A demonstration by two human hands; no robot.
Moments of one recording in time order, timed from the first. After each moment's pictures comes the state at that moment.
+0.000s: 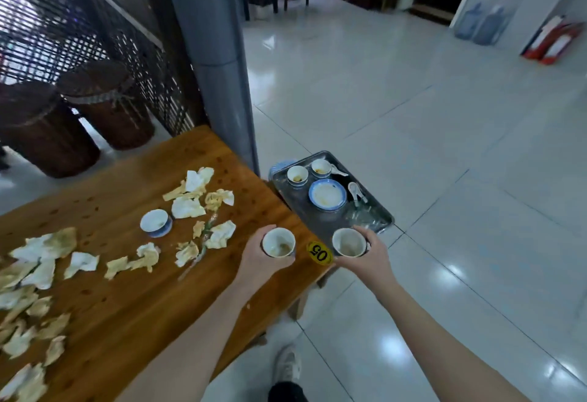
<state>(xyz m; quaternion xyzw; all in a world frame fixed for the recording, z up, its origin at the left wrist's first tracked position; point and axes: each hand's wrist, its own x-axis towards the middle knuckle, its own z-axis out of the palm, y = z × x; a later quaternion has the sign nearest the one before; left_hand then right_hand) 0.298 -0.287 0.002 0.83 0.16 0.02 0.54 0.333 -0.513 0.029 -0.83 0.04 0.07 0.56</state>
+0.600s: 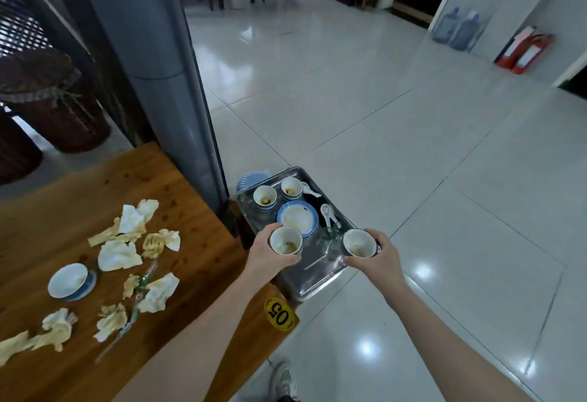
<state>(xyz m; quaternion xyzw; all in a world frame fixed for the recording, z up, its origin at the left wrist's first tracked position) 0.468 -0.352 -0.012 0.79 0.16 -0.04 0.59 0.481 -0.582 0.040 -0.83 0.12 0.07 0.55</state>
